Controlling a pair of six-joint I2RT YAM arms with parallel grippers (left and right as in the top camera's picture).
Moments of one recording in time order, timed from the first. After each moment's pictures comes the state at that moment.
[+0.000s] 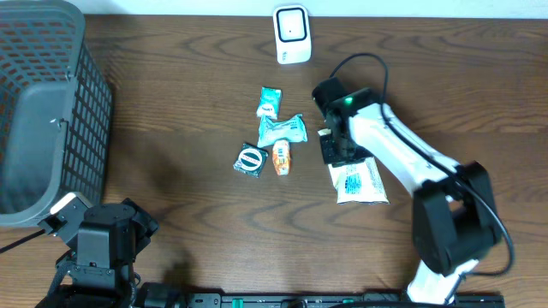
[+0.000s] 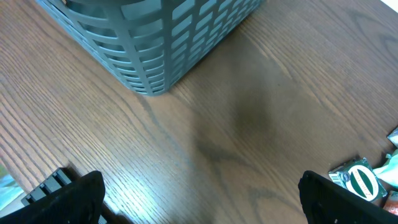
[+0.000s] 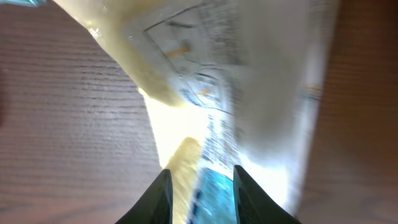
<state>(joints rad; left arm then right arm) -0.14 0.60 1.01 -1.36 -0.47 -0.78 0.45 1.89 1.42 -1.10 0.13 0.32</state>
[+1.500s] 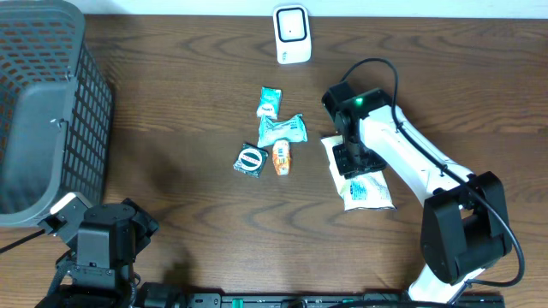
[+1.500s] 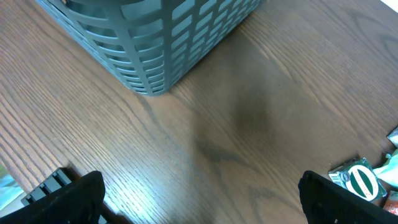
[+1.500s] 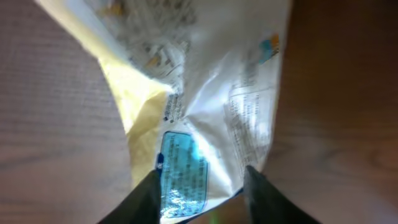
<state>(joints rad) -0.14 0.60 1.01 -1.36 -0.47 -0.78 0.43 1.86 1.38 -1.24 0.15 0.25</state>
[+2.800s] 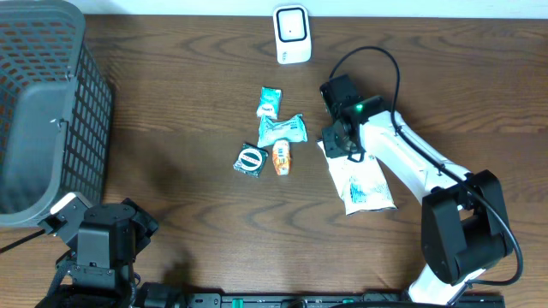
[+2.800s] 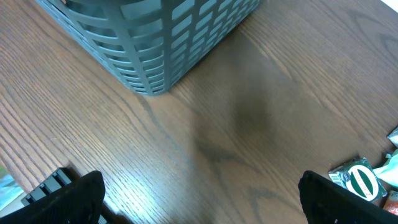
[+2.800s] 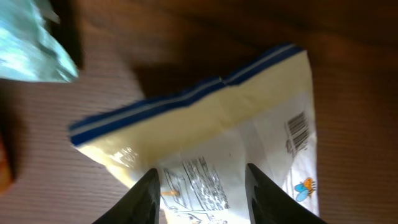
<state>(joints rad) -0.14 0.60 1.01 -1.36 -0.47 -0.78 0.42 1.85 1.30 -0.82 0.13 0.26</state>
